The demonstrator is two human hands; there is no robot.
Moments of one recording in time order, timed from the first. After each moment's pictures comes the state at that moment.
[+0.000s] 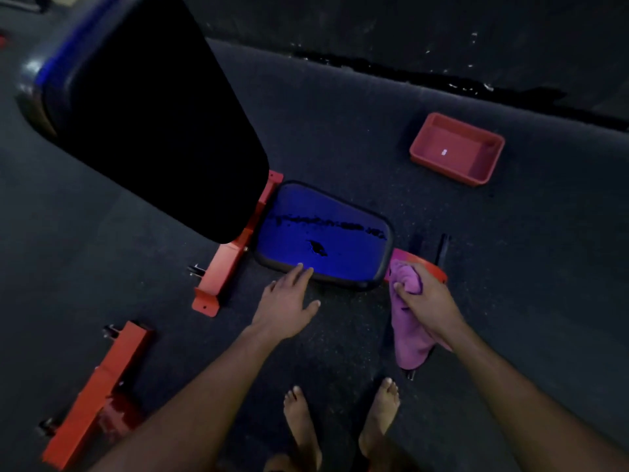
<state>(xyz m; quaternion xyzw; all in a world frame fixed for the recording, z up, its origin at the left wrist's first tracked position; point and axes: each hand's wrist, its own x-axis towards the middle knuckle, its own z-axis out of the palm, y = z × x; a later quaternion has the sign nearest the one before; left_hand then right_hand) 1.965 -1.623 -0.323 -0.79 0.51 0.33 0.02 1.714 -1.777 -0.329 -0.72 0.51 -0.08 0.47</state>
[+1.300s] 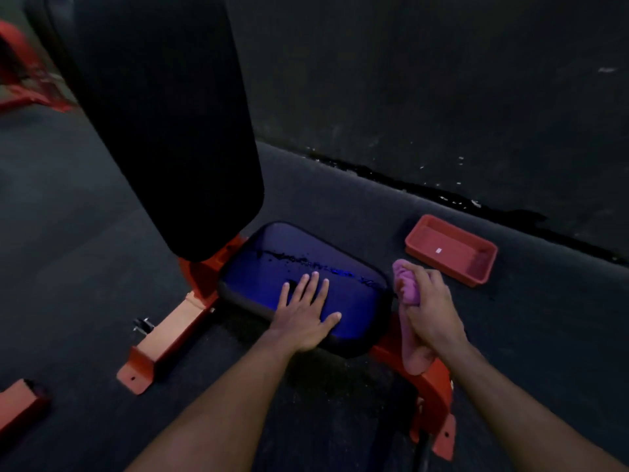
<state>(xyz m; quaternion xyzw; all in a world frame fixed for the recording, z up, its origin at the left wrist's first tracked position) 1.942 -1.720 -0.491 -0.82 0.55 0.19 0.01 1.733 -1.864 -0.443 -0.85 0.44 -0.18 0.23</state>
